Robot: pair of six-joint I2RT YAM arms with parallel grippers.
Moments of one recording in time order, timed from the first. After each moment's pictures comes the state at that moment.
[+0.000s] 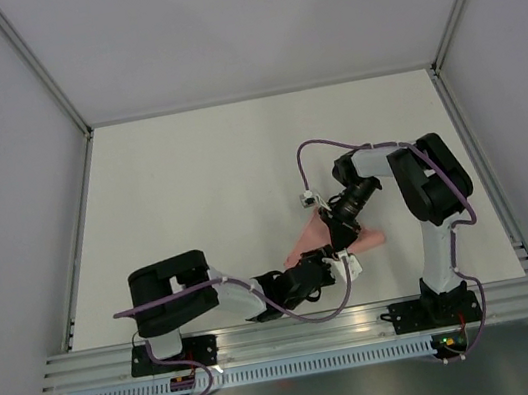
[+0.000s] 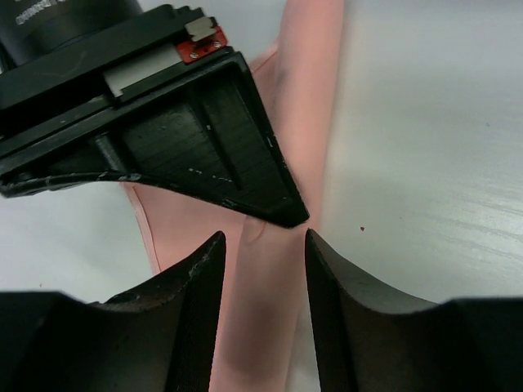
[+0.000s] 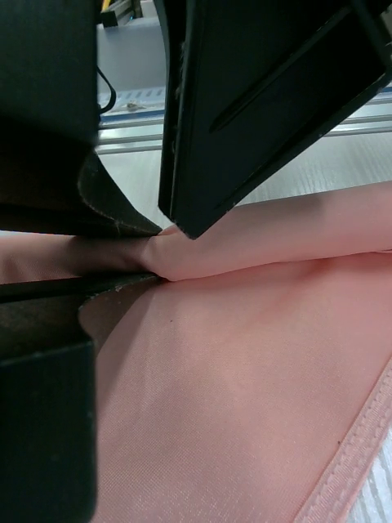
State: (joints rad) left arm -1.36 1.80 0.65 0.76 -0.40 0.36; right arm 0.34 2.02 1.14 -1.08 -0.90 -1.11
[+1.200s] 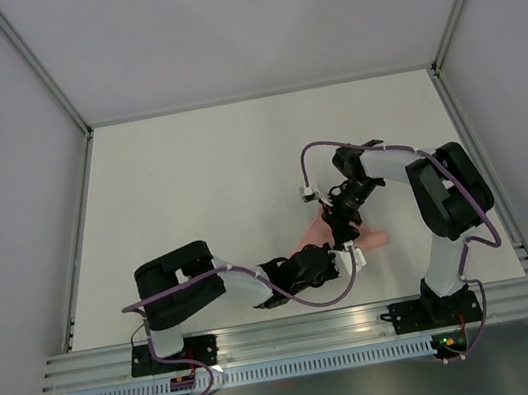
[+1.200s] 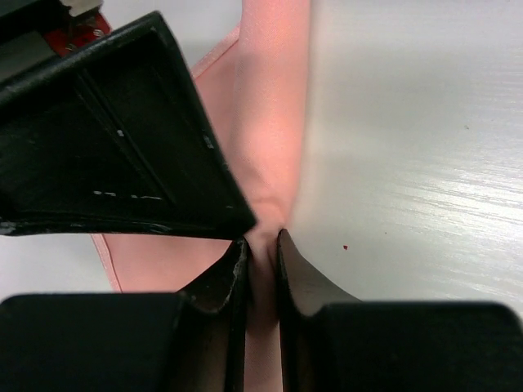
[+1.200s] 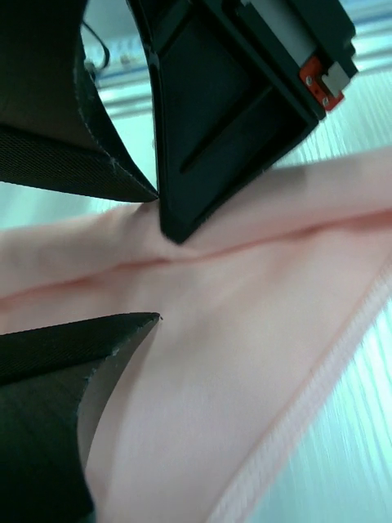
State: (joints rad) left arm -1.29 1.87 0.75 0.64 -0.20 0.36; right arm 0.35 1.88 1.11 -1.01 -0.80 -1.02
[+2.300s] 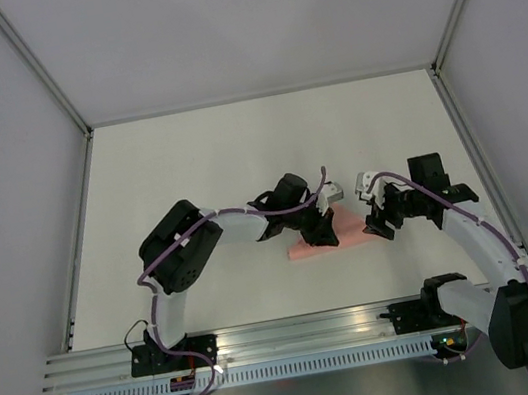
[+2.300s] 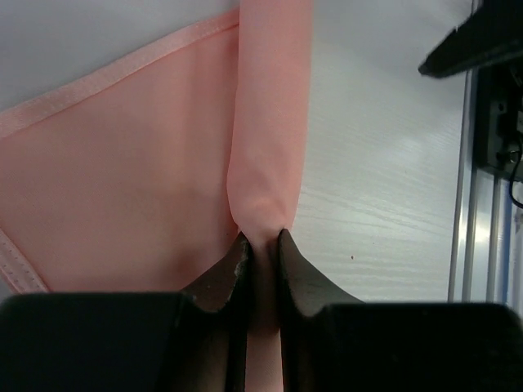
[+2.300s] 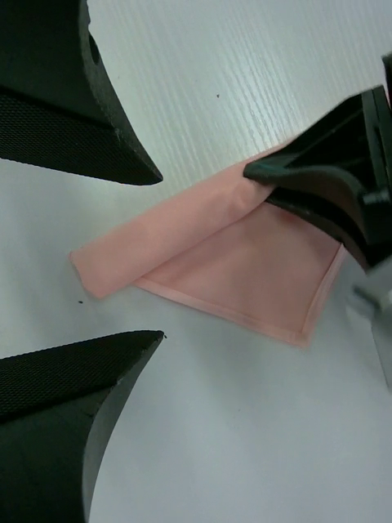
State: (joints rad) left arm -0.90 2.01 1.10 0.19 0.62 0.01; right arm 0.03 1.04 0.65 -0.60 -0.76 -0.96
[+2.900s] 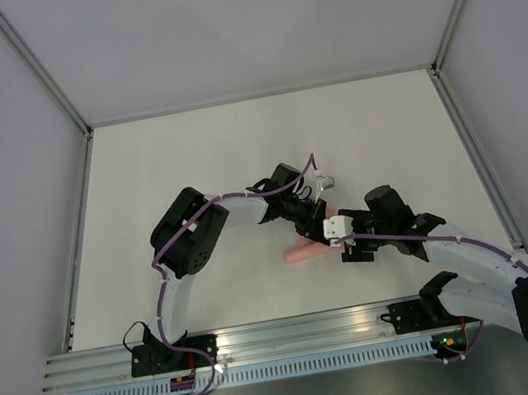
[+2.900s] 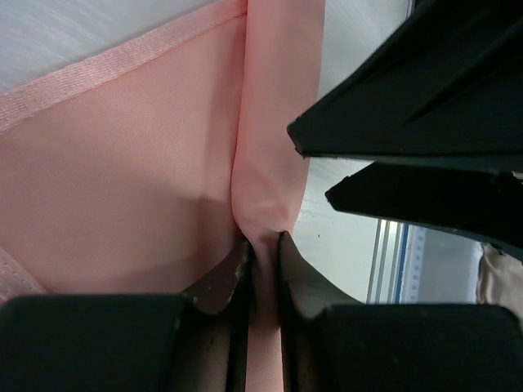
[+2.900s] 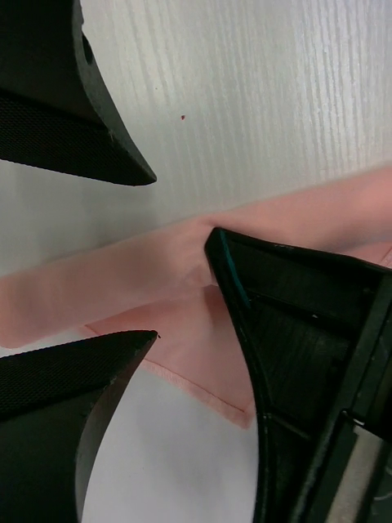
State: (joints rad) left arm -0.79 2.17 1.28 -0.01 0.92 -0.17; right arm 0.48 1.02 0.40 -0.26 -0.45 -0.90
